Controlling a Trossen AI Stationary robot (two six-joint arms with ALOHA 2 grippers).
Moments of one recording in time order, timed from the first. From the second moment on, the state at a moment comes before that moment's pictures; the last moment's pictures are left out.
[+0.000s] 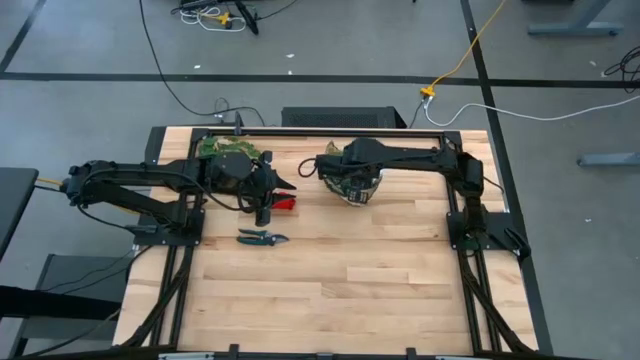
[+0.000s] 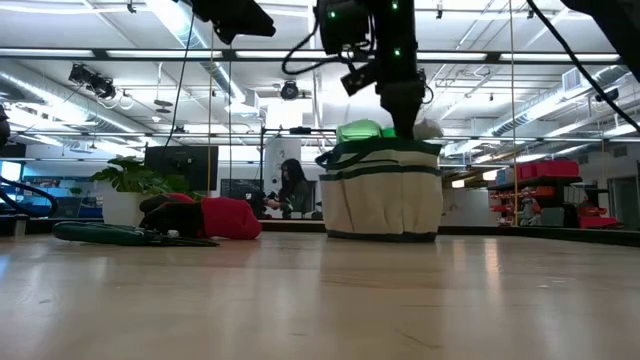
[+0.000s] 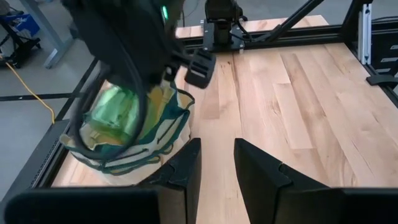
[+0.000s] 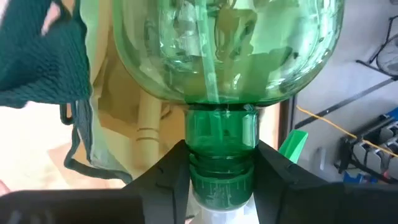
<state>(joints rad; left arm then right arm) 0.04 1.11 0.99 -0.32 -0.06 0.10 -0.16 2.01 1.87 -1.50 0.45 0.04</state>
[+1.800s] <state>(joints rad) 0.04 1.11 0.99 -0.40 -0.06 0.09 -0.21 2.01 1.91 -1.45 0.41 0.05</state>
